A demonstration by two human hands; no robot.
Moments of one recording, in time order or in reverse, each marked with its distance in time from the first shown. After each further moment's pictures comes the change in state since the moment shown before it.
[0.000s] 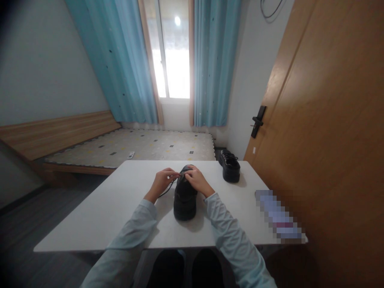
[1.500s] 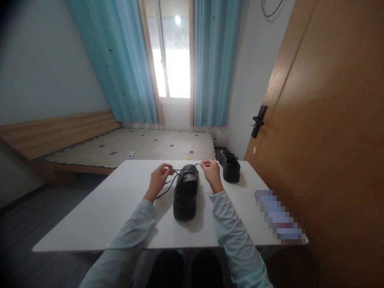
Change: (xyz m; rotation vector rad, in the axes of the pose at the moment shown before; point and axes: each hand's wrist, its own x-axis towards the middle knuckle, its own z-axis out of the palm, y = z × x) left_hand 0.003 -0.008 0.005 -0.252 0.255 -0.252; right_hand 0.002 0.018 -0.038 0.170 0.528 0.234
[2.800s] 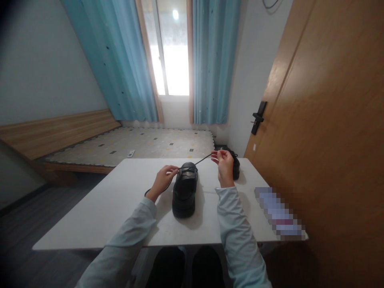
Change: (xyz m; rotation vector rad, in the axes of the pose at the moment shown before) left_hand -0.003 -0.003 0.017 0.057 -0.116 0.121; right_hand 0.012 -0.010 -0.033 0.669 0.194 0.055
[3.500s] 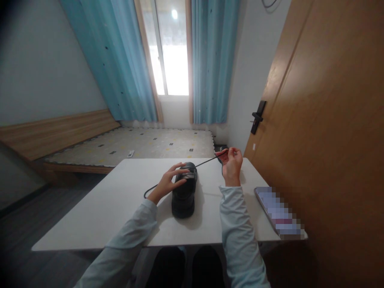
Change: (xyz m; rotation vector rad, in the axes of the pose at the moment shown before) left_hand -0.011 0.033 -0.003 -0.015 -0.249 0.321; right_hand 0.005 -0.023 -0.010 0.219 0.020 -0.098
